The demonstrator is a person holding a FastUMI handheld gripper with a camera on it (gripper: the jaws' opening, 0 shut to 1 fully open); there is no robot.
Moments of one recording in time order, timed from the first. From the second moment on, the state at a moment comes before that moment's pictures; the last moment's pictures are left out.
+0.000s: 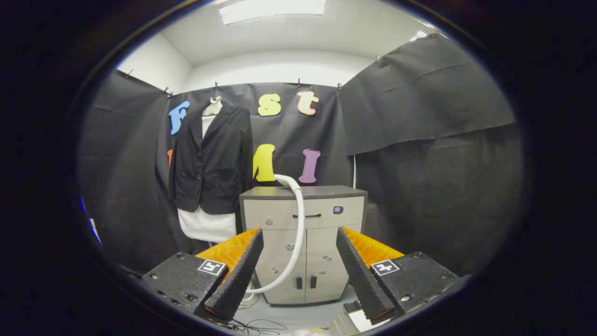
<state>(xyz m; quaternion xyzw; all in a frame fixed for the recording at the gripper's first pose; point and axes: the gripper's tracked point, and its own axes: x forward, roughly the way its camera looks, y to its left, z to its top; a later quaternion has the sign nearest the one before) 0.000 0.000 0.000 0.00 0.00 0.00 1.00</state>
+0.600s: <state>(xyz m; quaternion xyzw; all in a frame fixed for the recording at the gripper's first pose) 0.007 0.009 0.008 0.00 0.00 0.00 1.00</state>
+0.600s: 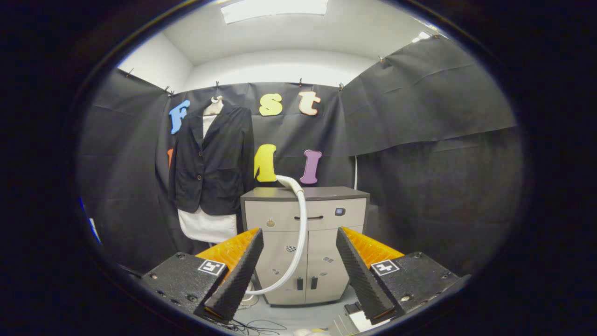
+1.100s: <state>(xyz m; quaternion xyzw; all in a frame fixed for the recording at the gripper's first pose) 0.041 0.004 0.050 0.00 -0.01 0.00 1.00</state>
